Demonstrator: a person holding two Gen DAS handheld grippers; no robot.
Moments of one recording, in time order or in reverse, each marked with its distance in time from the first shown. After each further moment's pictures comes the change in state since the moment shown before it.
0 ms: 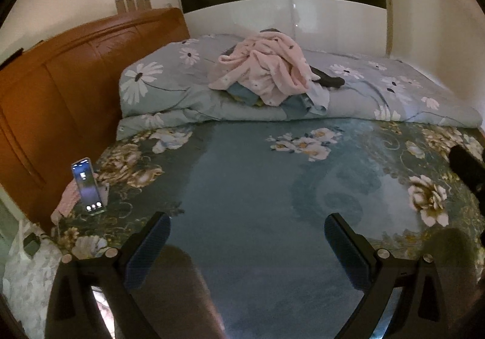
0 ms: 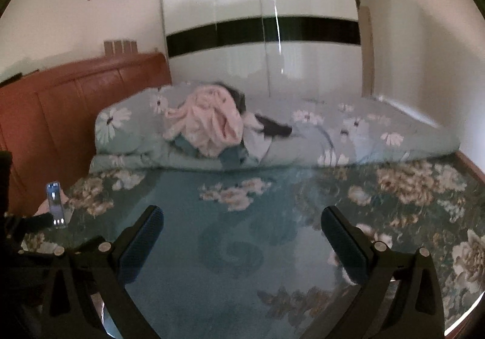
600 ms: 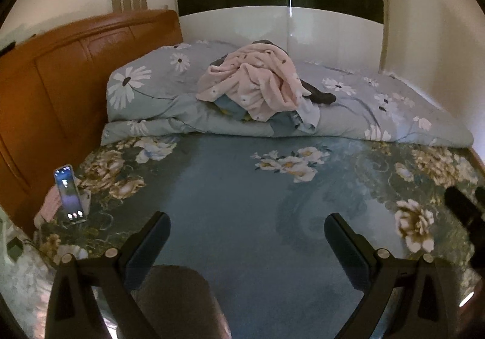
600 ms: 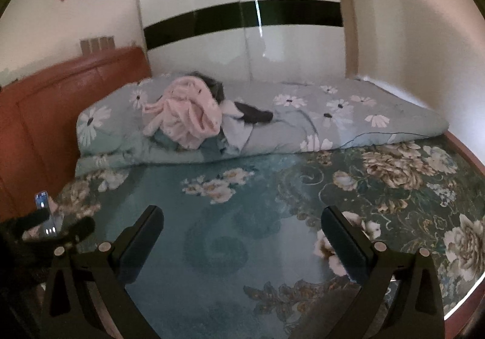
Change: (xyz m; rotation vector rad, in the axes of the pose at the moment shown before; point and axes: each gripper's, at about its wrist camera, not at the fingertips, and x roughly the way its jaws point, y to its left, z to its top) left arm 0.022 -0.005 0.034 -0.058 -0.023 -0.093; right arm 0.022 -0.022 0.013 0.057 0.118 -0.055
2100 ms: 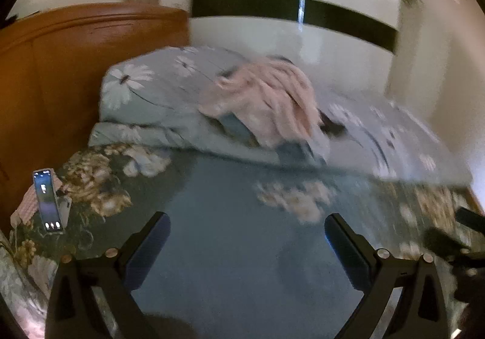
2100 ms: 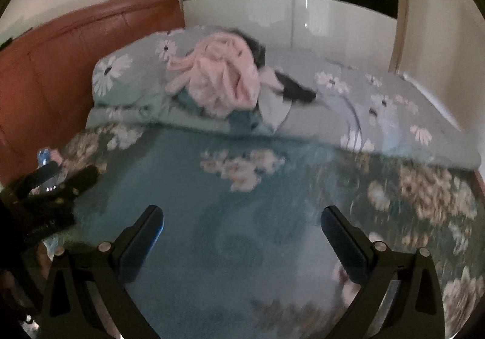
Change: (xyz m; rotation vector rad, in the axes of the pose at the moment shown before) left arm 0.063 0.048 0.057 -0.144 -0.086 -0.037; right arm 0.082 0.038 0.055 -0.181 0.180 0.083
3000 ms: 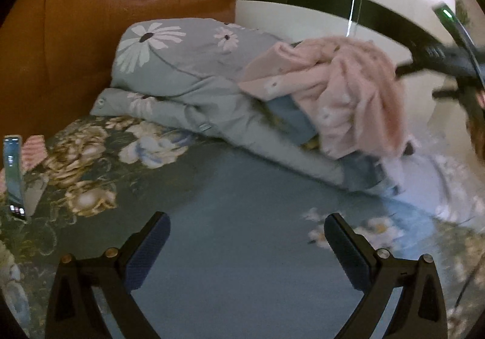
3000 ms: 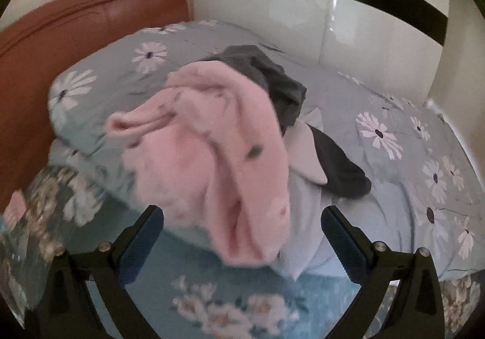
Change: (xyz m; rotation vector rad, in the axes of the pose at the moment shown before) left arm 0.185 0.047 -0.014 -0.128 0.028 0.151; right arm 0.281 0.021 0.248 -0.092 0.060 0.016
